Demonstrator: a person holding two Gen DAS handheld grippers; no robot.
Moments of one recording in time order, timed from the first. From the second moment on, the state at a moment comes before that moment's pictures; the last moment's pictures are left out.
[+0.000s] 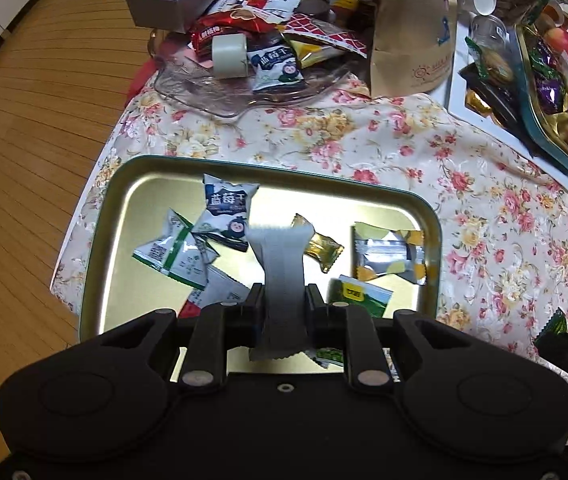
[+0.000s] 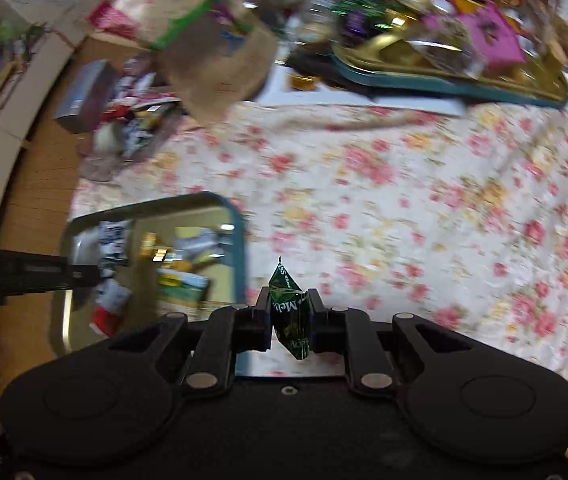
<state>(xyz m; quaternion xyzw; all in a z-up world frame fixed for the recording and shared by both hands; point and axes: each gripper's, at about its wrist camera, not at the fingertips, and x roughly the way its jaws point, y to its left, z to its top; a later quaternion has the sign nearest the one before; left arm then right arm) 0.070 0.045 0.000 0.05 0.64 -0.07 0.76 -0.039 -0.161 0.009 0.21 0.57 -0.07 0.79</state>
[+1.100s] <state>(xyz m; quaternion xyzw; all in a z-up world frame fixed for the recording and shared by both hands) 0.063 0.056 0.005 0.05 0.63 -0.06 0.77 -0.018 -0.075 0.008 0.17 0.58 -0.04 0.80</state>
